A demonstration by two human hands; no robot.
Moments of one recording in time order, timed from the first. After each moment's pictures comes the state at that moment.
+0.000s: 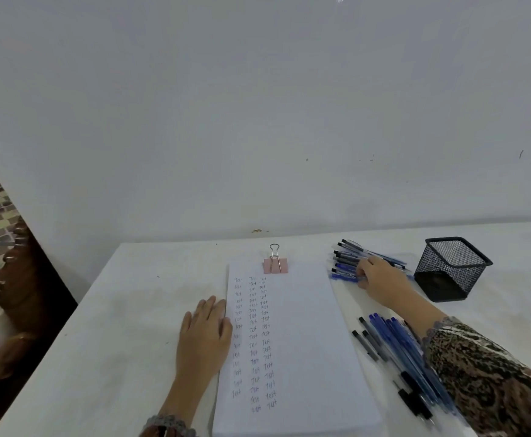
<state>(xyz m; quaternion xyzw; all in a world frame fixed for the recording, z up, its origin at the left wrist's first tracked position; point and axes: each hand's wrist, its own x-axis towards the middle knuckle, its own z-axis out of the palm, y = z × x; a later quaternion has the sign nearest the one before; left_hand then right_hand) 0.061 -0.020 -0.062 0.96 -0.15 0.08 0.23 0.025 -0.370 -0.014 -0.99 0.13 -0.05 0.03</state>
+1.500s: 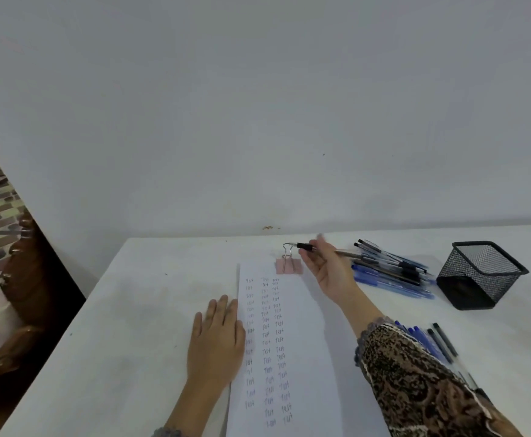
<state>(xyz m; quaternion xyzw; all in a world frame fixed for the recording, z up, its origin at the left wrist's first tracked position) 0.060 -0.024 -0.055 0.98 -0.15 0.01 0.13 0.095 -0.256 -0.006 -0.45 0.15 -0.14 0.87</state>
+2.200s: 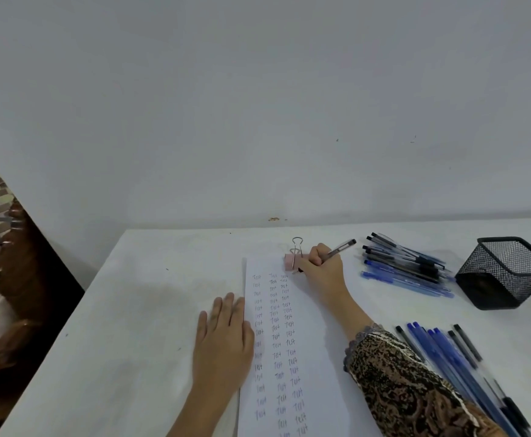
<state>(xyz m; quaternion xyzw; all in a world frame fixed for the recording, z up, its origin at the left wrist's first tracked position) 0.061 -0.024 -0.052 0.98 -0.15 0.01 0.15 0.117 -0.229 -0.039 -0.64 0.13 -0.22 0.73</state>
